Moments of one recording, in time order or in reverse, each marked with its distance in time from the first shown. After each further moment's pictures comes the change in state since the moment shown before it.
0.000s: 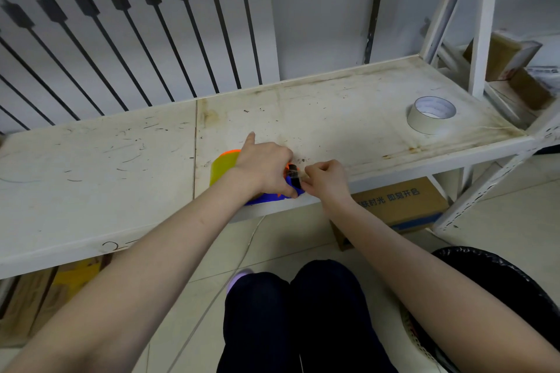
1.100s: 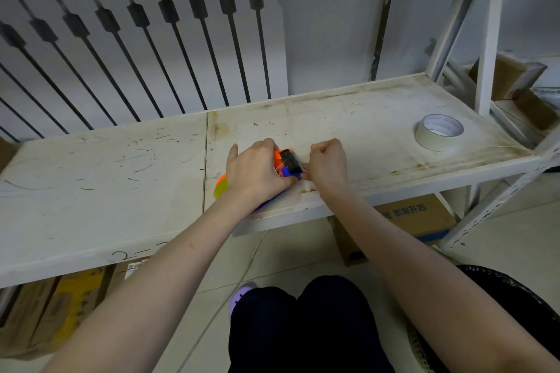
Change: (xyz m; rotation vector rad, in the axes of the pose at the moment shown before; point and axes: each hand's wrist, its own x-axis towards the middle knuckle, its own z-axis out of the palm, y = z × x) left_hand -0.016 -0.016 0.002 -0.345 0.376 -0.348; right_hand 0.011 -0.049 0.024 -0.102 0.114 -0.168
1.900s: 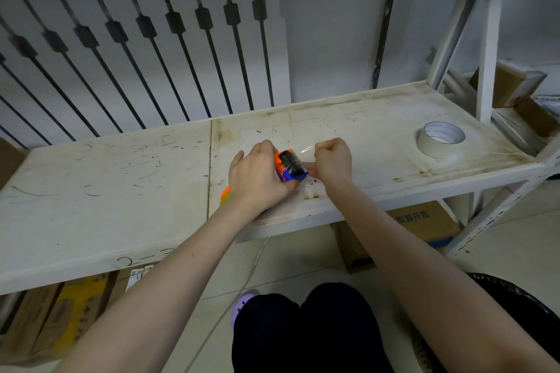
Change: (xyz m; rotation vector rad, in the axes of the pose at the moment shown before) left_hand -0.006 0.001 -0.005 -0.062 0.100 -0.008; right_hand 0.007 -0.013 -0.007 0.037 -0.020 0.002
